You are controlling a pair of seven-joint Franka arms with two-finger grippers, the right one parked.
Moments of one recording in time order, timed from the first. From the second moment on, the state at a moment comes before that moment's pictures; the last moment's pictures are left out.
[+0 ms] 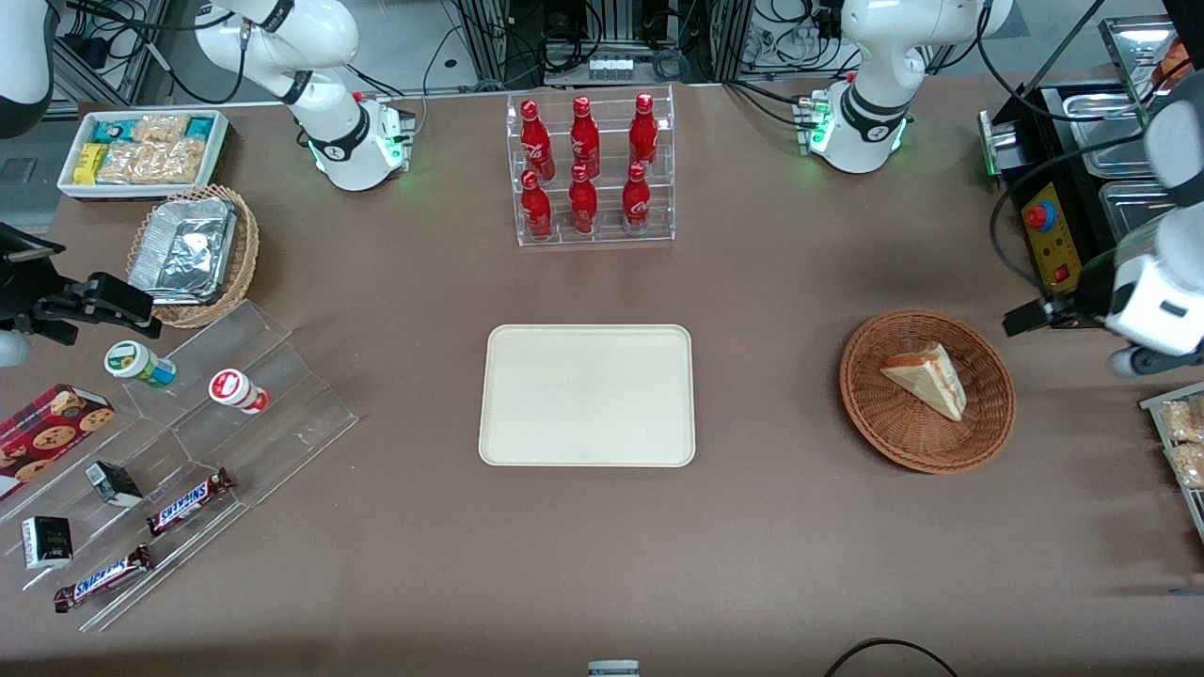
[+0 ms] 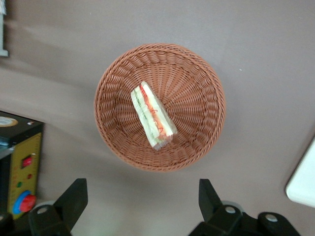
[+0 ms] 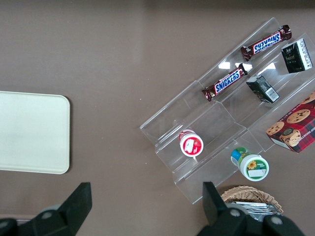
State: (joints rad) arm 0.02 0.08 0.01 -1.81 0.01 1.77 -0.27
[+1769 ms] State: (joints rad) arm 0.05 0.33 0.01 -2.23 -0.03 2.49 -0.62
